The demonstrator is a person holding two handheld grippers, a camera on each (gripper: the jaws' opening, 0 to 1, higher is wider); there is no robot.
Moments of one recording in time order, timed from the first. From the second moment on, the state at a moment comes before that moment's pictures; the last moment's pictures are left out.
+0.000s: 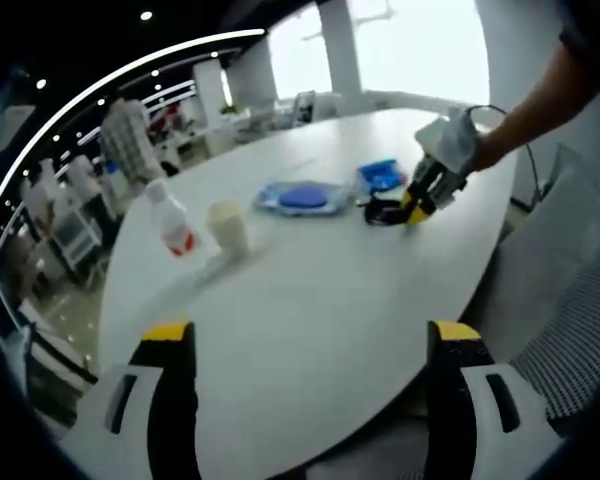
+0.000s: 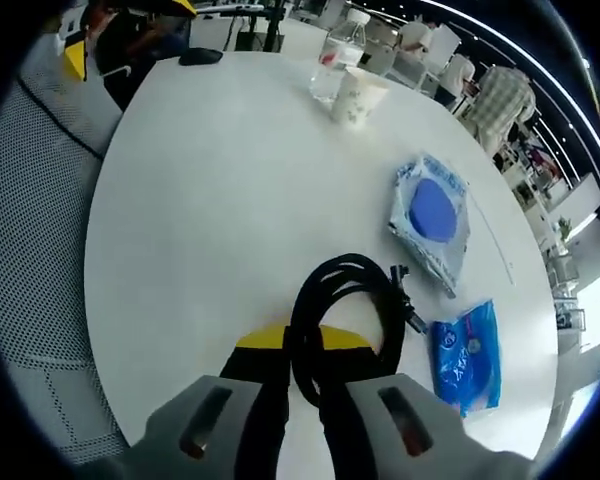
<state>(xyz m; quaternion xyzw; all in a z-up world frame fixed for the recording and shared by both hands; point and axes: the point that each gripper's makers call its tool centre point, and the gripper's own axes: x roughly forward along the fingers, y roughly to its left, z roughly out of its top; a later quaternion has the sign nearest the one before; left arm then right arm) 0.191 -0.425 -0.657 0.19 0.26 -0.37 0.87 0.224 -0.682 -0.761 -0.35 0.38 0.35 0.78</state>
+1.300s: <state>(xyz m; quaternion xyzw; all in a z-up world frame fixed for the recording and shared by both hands) 0.210 -0.437 -0.637 0.17 0.24 -0.39 0.87 0.226 -0.676 -0.711 -0.14 0.34 0.21 0.91</state>
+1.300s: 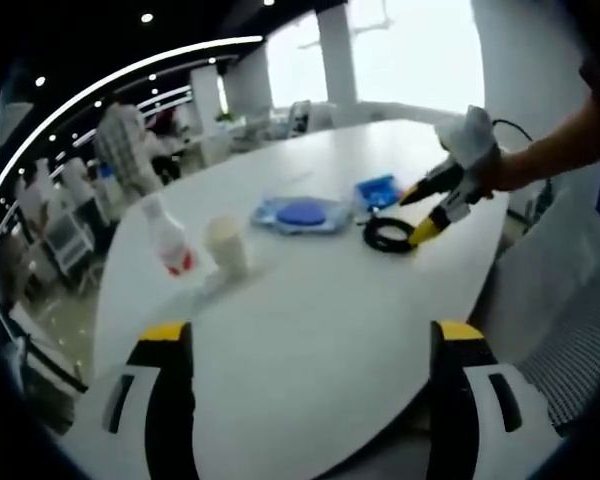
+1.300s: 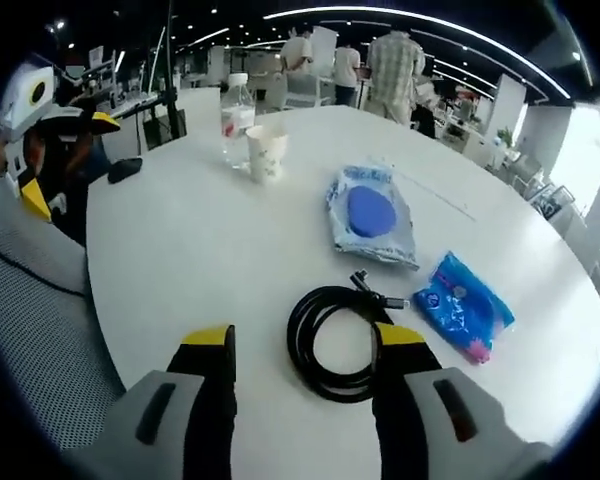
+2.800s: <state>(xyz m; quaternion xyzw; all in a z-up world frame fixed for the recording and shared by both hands) 0.351 -0.524 -0.558 0.17 0.19 -0.48 0.84 0.256 -0.672 -0.678 0.00 0.29 0.11 0.95</state>
